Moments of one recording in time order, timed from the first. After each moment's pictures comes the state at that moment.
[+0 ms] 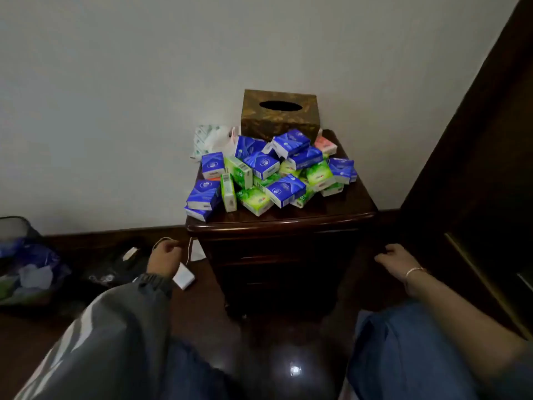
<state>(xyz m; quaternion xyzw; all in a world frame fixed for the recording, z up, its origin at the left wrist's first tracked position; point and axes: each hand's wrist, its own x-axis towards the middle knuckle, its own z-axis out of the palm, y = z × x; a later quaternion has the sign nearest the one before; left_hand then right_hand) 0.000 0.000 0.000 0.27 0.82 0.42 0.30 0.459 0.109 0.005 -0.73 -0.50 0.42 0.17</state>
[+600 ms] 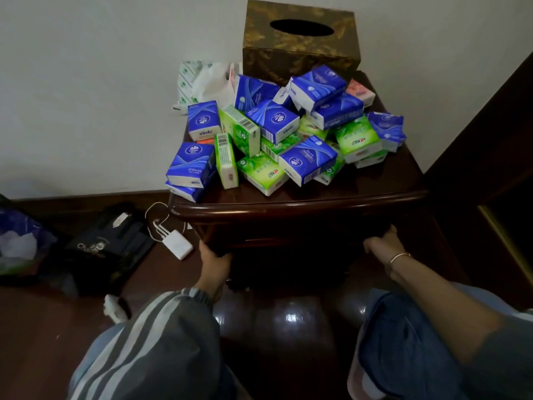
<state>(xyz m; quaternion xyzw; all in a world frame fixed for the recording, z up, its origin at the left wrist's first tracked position) 0.074 0.031 -0.110 0.21 0.72 0.51 0.42 0.385 0.153 -0.070 -0.75 -0.43 0.44 0.22</state>
